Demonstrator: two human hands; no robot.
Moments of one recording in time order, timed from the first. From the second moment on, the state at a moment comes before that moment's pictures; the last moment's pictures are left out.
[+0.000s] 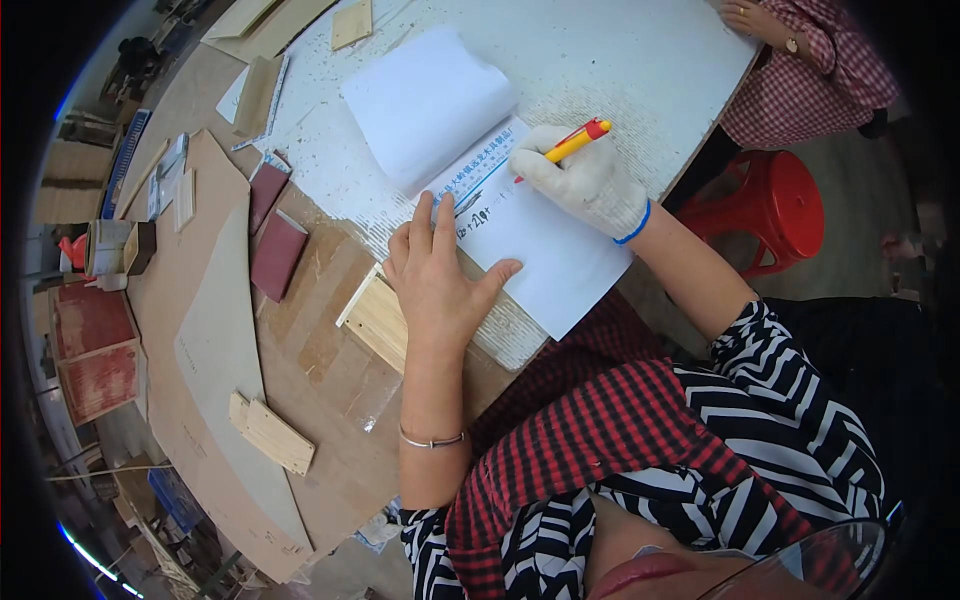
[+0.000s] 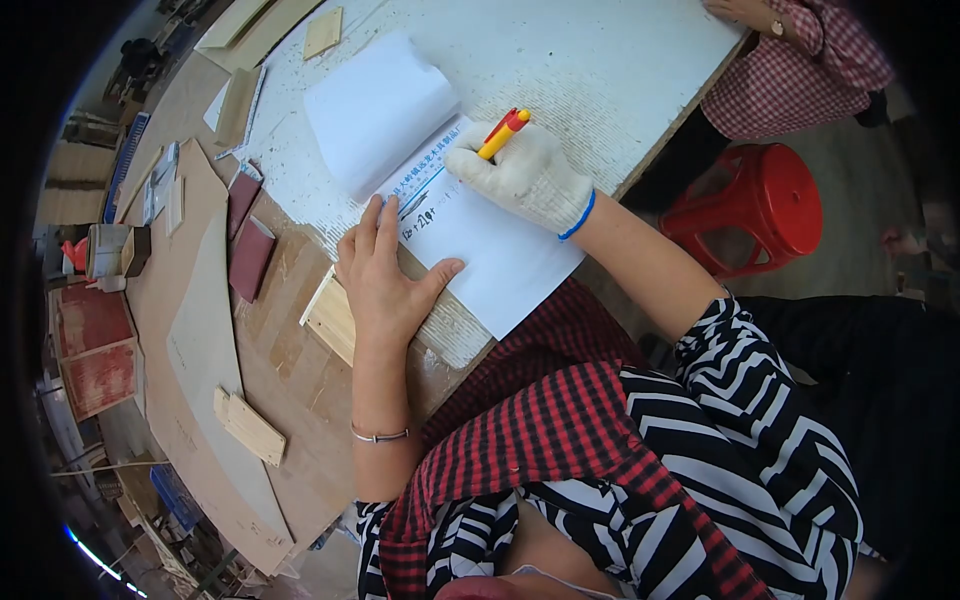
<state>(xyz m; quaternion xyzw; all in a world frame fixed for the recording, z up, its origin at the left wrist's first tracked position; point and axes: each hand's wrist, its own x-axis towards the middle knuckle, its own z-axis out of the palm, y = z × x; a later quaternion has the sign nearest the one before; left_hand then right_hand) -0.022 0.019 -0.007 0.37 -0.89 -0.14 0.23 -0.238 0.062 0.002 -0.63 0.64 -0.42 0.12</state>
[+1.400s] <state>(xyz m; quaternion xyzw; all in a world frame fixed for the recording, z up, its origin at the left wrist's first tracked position) -0.020 0.022 0.005 0.35 -0.89 -0.13 0.28 -0.305 0.036 0.035 -0.57 0.81 -0.14 0.03</state>
